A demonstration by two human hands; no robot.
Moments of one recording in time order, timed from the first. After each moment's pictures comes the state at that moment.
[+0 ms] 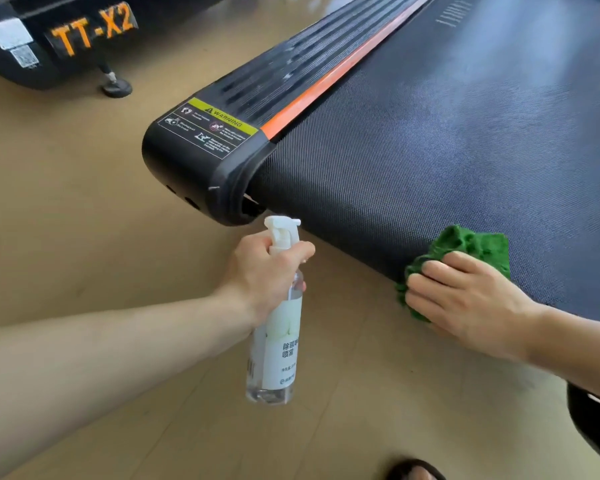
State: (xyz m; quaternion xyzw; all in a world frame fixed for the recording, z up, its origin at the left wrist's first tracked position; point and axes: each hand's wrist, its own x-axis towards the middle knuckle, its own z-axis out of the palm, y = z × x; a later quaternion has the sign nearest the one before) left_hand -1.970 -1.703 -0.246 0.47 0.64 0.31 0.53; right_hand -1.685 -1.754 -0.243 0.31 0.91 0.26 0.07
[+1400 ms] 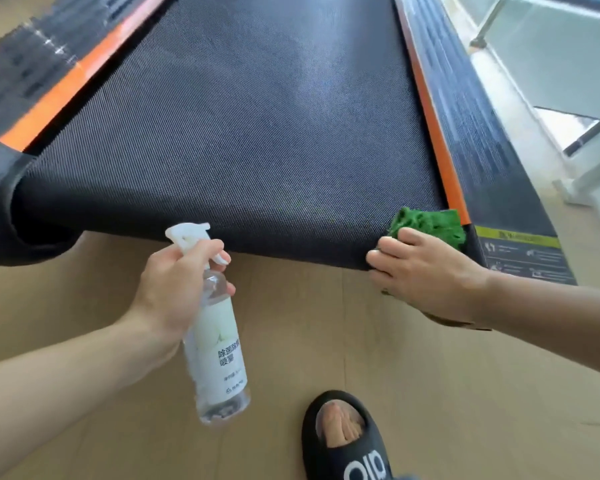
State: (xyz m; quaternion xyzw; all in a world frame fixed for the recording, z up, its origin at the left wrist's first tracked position) left_hand -1.875 -1.741 -0.245 0.50 0.55 0.26 0.62; right_hand -1.578 -1.882 -0.240 0.46 0.83 0.23 0.19
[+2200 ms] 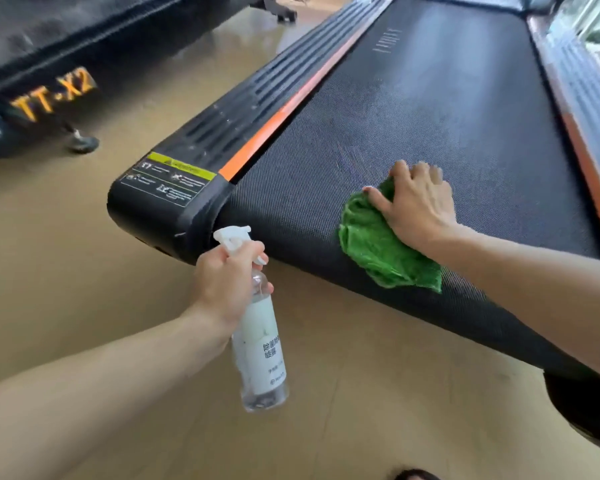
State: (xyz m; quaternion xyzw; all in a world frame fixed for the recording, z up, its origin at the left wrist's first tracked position) left_hand -1.963 -1.685 -0.227 0.41 0.61 0.39 0.55; right_hand -1.684 -1.646 -0.220 0.78 0.61 0.09 -0.09
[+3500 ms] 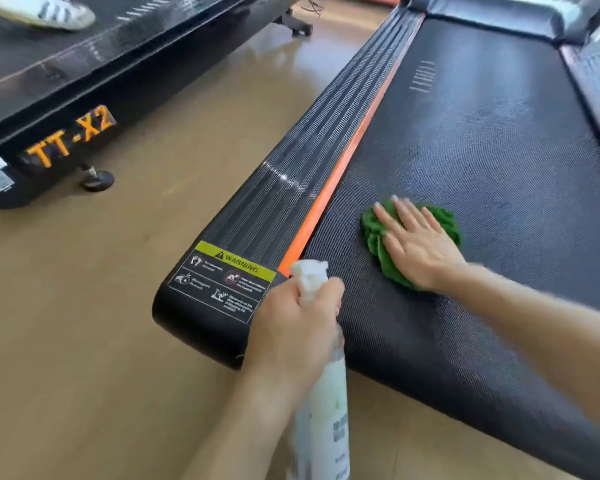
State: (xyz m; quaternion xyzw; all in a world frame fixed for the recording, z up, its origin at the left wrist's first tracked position) left_hand -1.975 -1.592 -0.153 0.49 0.58 0.30 0.57; right_hand -1.710 -1.515 -0.231 0.74 0.67 -0.03 0.00
